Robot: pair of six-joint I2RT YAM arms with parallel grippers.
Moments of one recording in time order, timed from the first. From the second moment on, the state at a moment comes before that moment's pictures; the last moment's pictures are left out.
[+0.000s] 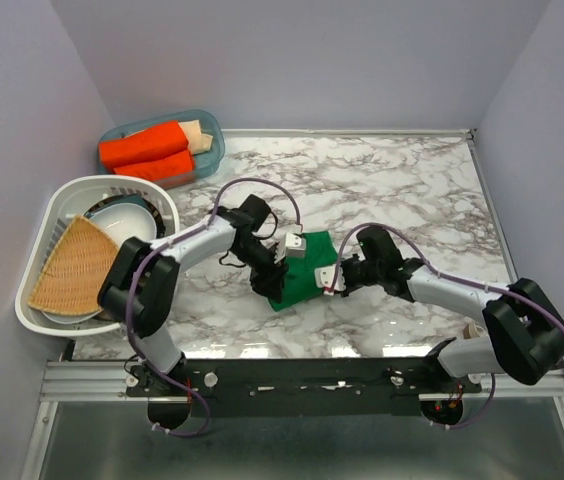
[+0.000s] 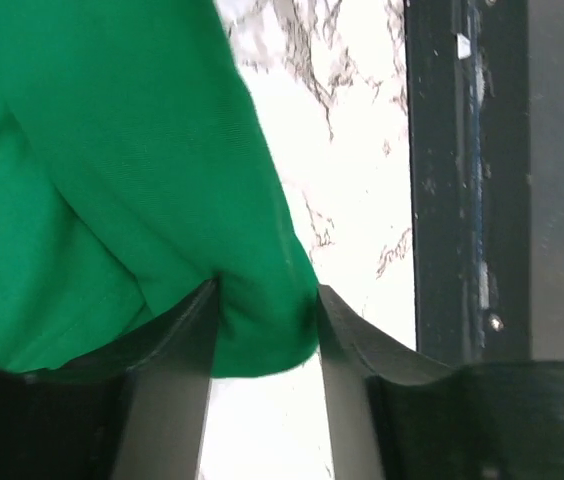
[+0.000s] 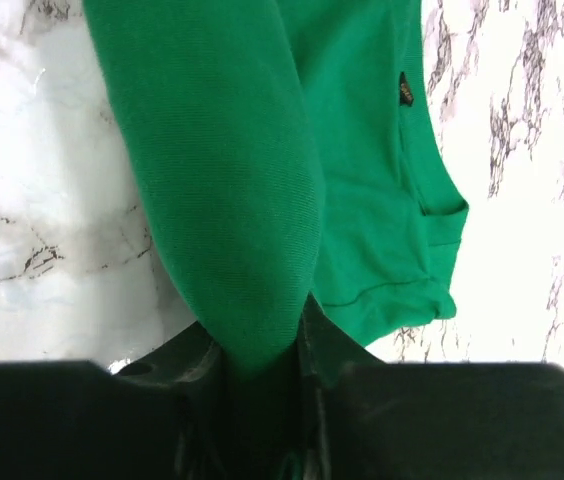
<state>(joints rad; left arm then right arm) -0.55 1.78 1.16 -0.87 0.94 0.84 0.61 1.36 0.57 -0.01 -0.50 -1.20</state>
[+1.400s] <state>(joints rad) -0.69 1.59 1.03 -0.51 0.64 0.44 0.60 1.33 0.74 -0.54 -0.56 -0.90</state>
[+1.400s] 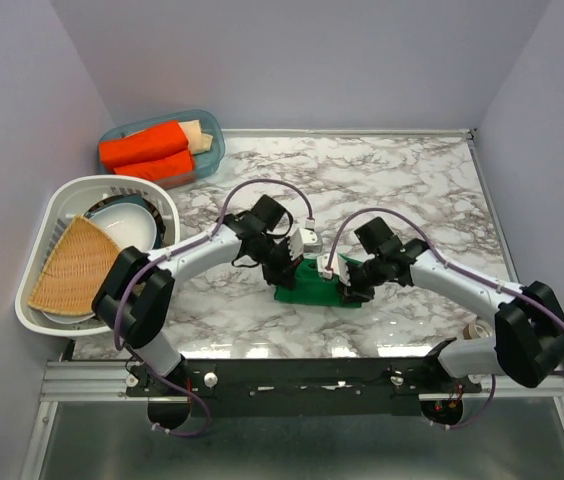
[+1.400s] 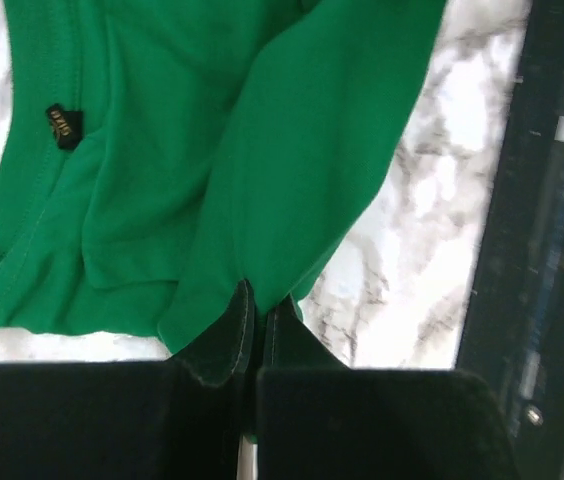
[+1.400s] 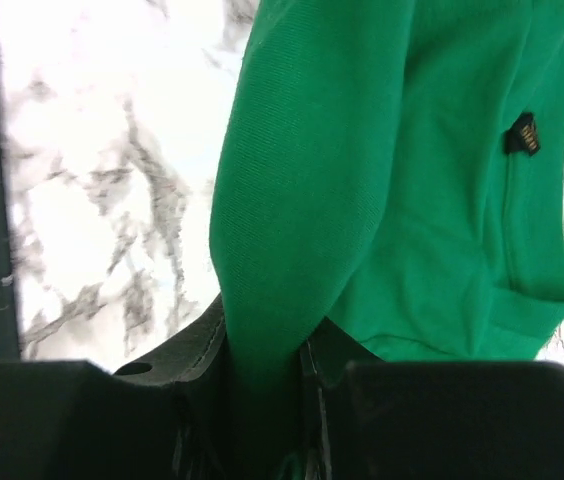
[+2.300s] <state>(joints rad) -0.52 2.17 1.63 -1.18 0.94 0.76 0.35 2.07 1.35 -1.22 -0.88 -1.17</state>
